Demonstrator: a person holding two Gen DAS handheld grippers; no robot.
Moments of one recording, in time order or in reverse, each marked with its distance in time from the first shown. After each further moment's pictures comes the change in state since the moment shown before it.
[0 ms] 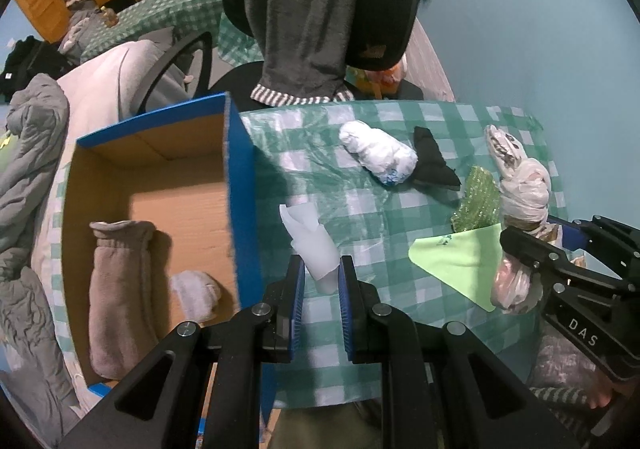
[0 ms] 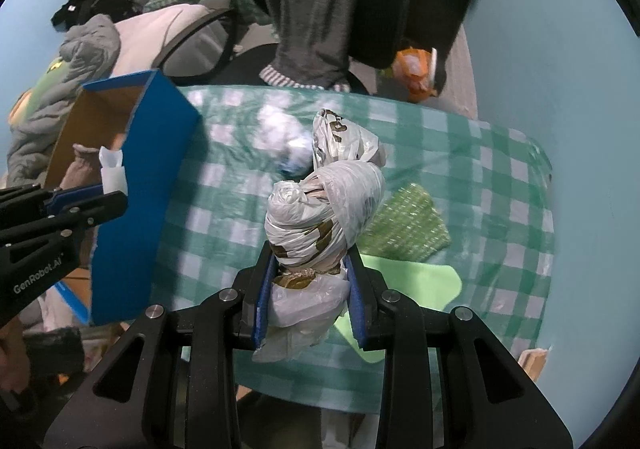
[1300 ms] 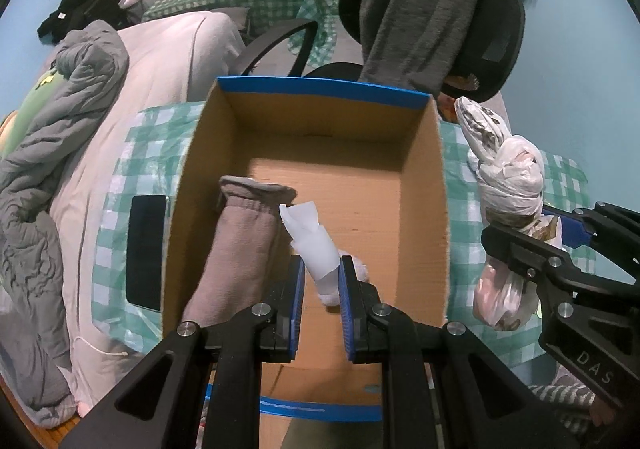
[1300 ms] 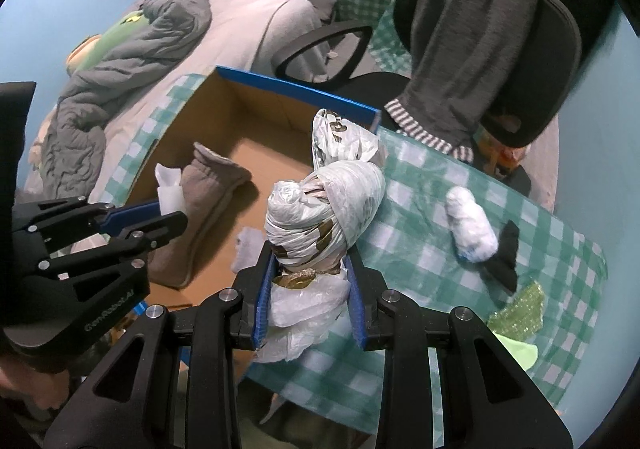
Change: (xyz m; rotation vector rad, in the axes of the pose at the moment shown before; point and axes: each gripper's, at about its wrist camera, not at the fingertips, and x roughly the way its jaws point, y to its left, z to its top) left arm -0.022 0.154 -0.035 -0.193 -0.030 0.065; right arm 0.012 0.180 0.052 -0.250 -0.009 0.127
